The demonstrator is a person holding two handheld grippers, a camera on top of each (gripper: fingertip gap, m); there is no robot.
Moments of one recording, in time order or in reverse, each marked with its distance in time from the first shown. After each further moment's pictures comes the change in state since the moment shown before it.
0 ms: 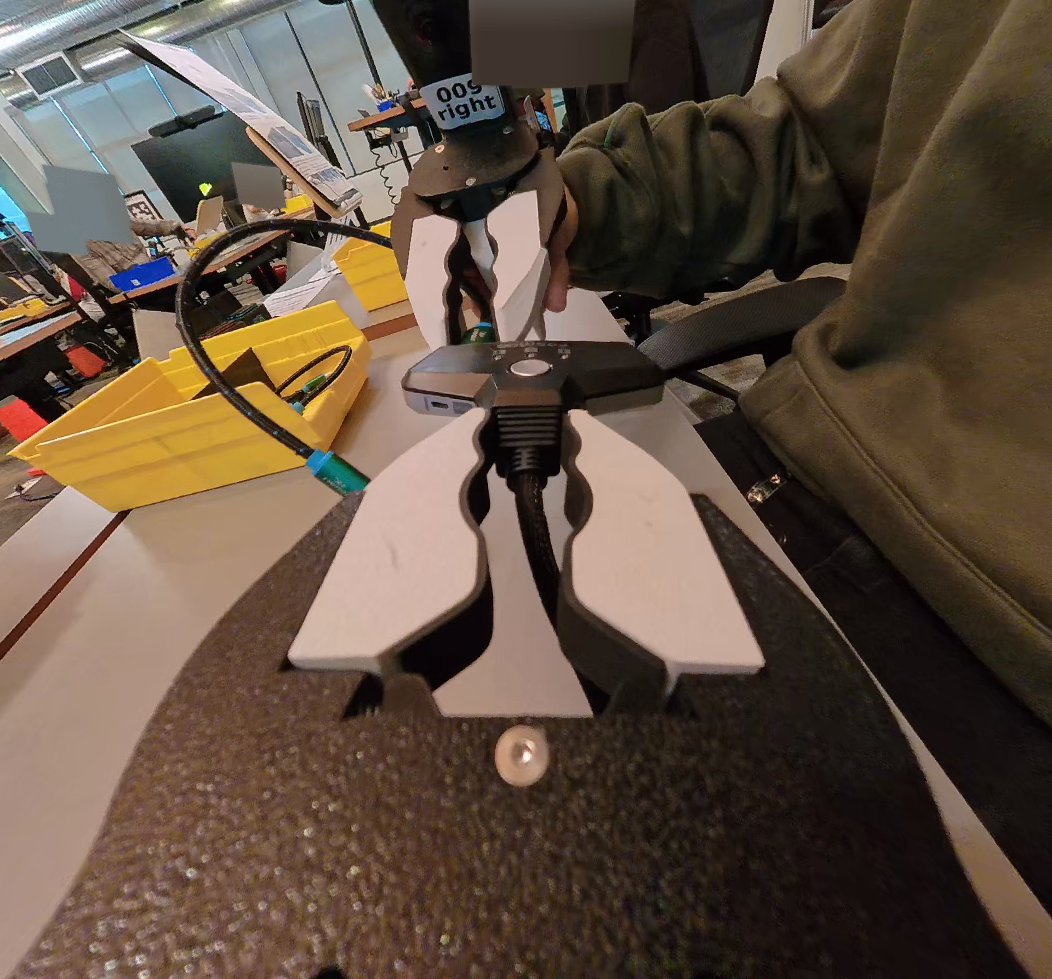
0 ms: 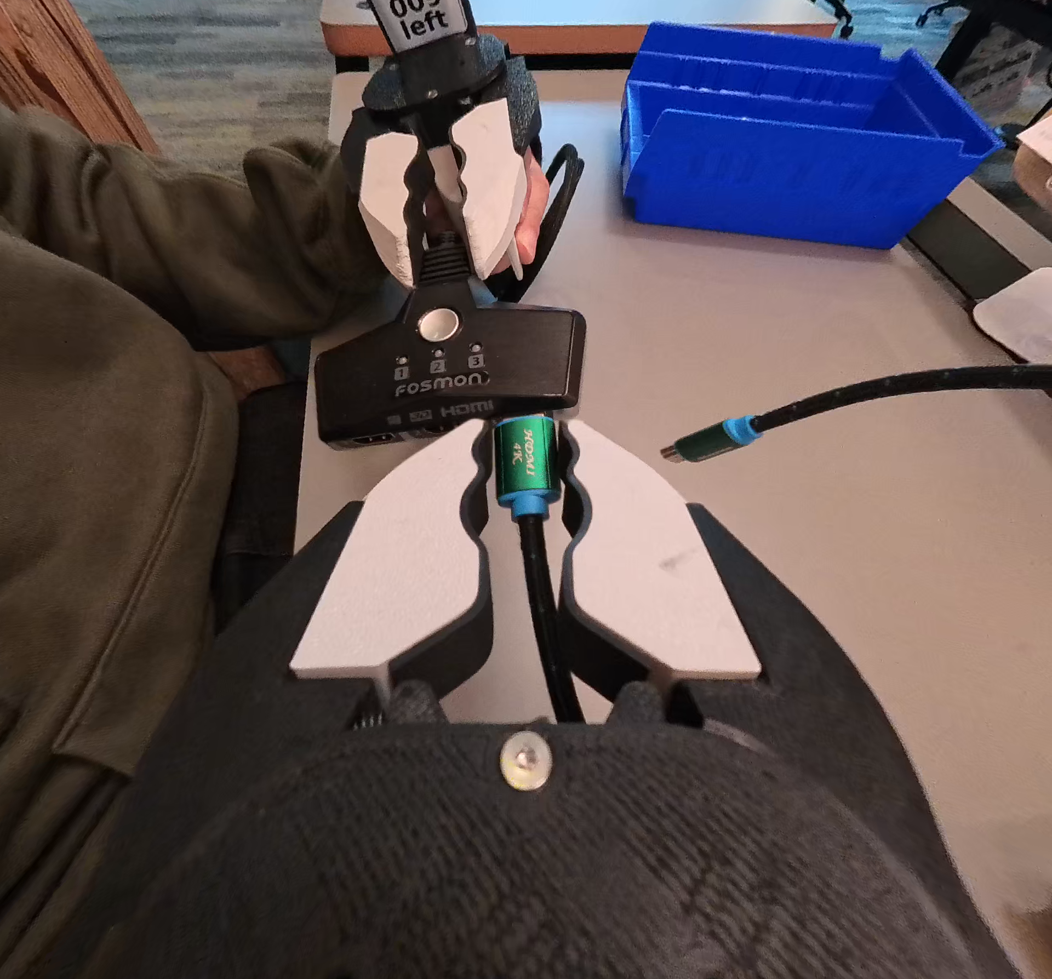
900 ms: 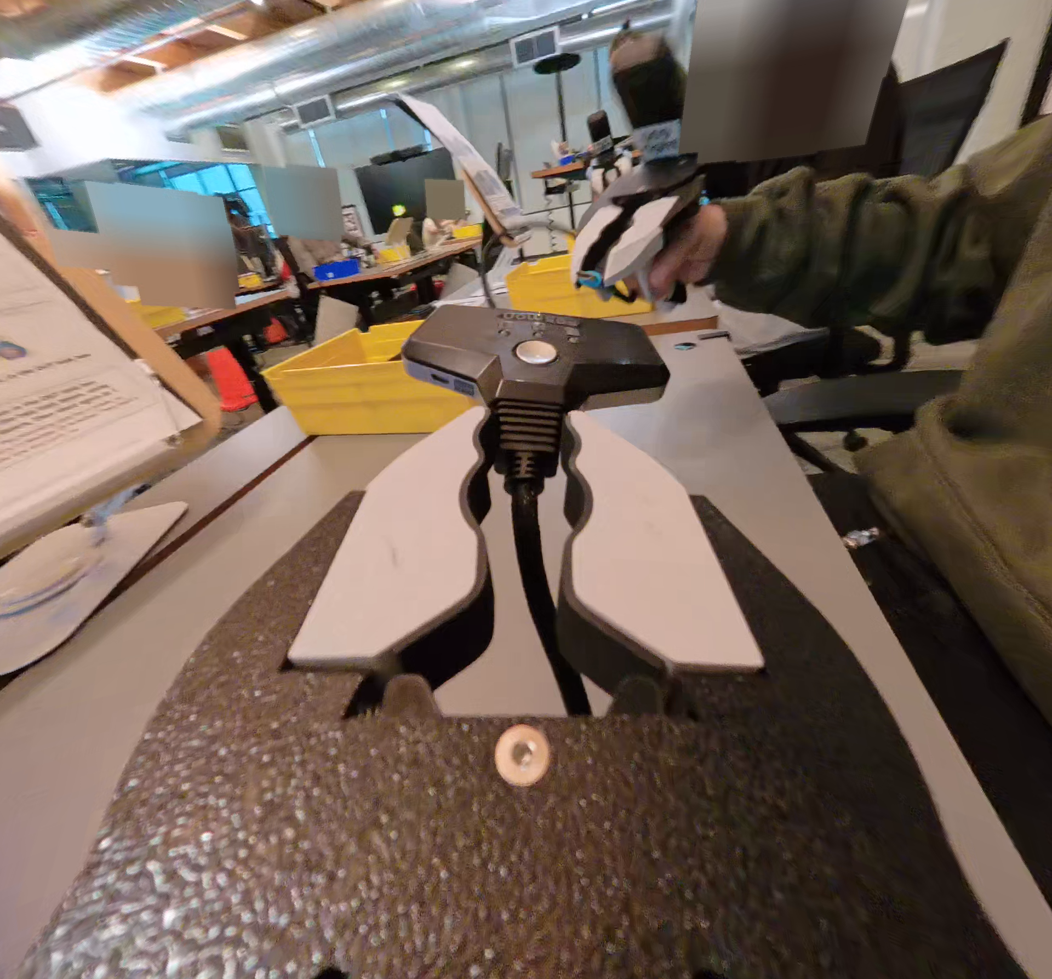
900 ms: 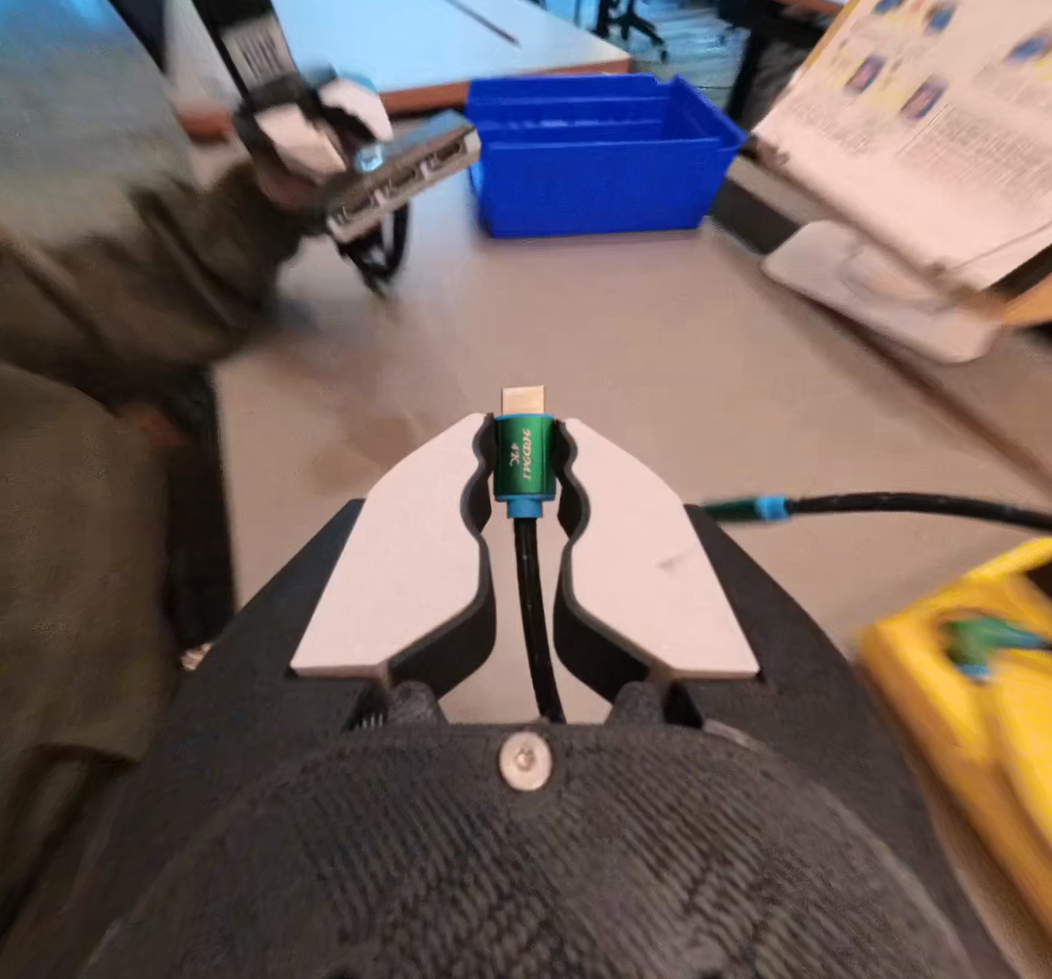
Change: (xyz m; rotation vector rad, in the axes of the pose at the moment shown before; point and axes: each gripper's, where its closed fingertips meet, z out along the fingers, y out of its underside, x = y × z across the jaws) left arm -0.051 -0.009 -0.081 0.074 -0.311 -0.096; right arm 0.049 -0.003 -0.071 0.048 0.233 0.109
